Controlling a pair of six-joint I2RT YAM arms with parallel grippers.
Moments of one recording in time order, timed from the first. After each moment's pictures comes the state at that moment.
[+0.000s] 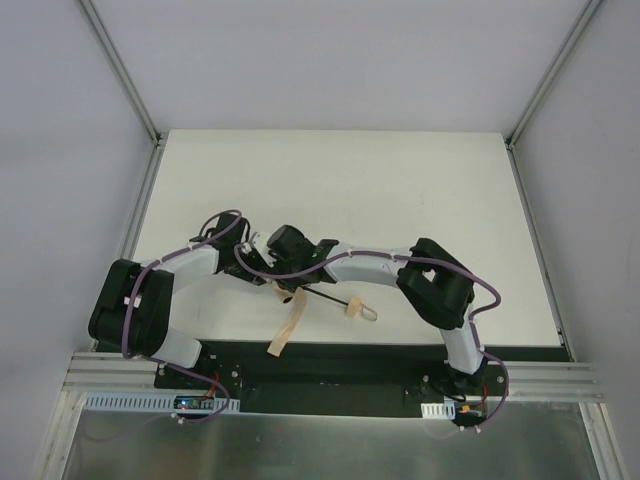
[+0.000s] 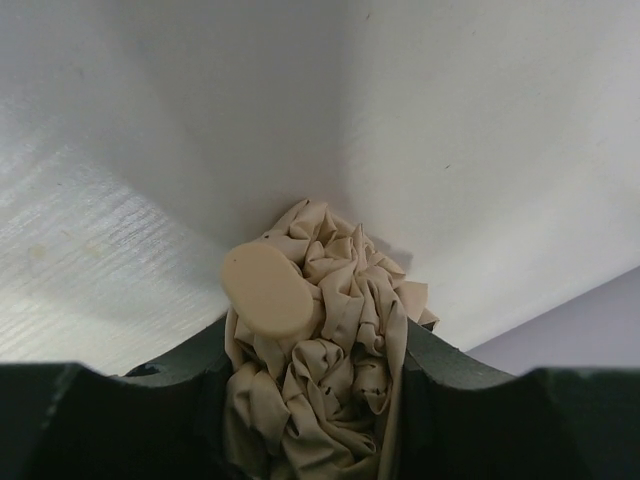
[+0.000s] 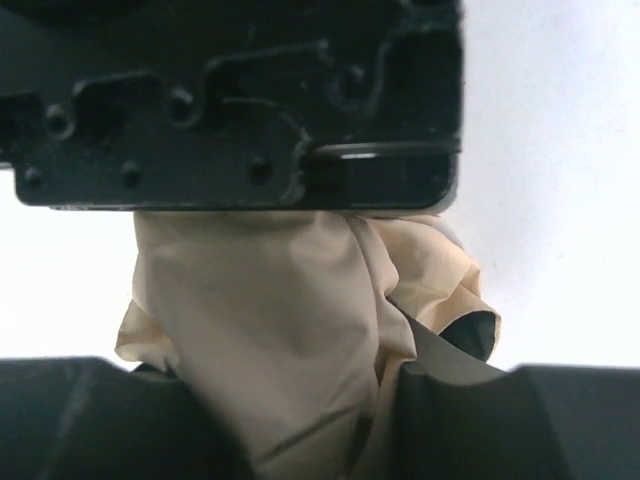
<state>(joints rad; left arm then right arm) -0.28 1.46 0.66 -0.36 0.27 -1.52 1.08 2.02 1.39 -0.29 0.00 -0.12</state>
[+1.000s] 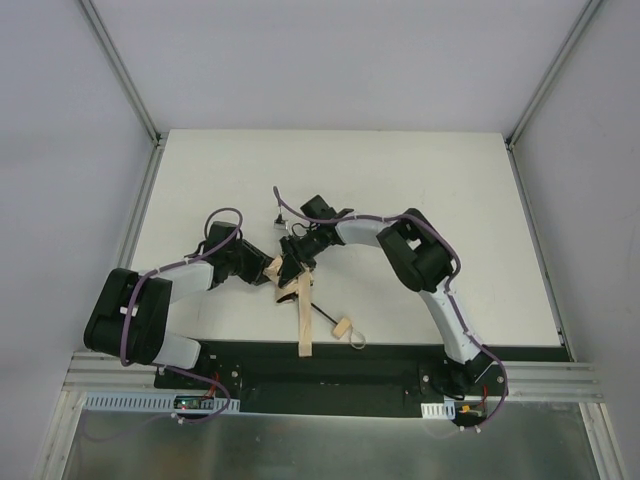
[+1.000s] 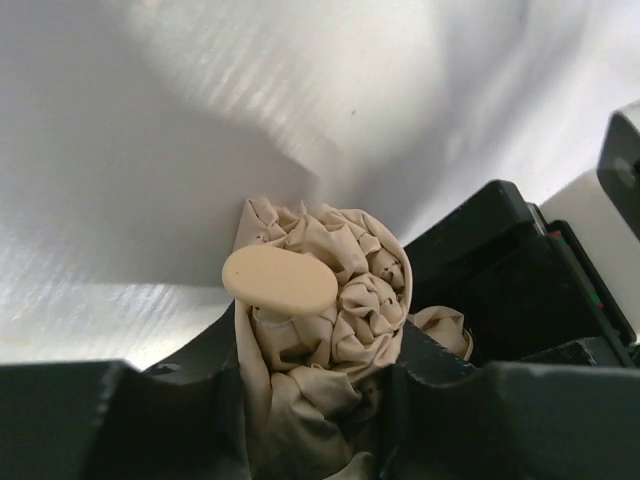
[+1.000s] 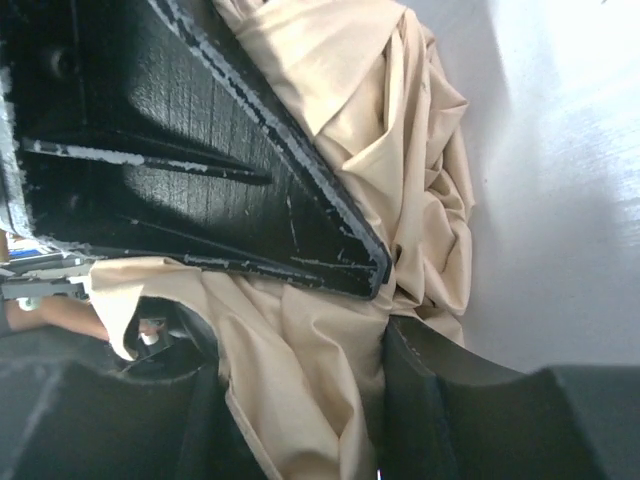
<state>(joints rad) -0.25 1.41 0.49 -0.02 0.36 -1.27 0.78 2.32 1.55 -0.27 -1.08 0.29</state>
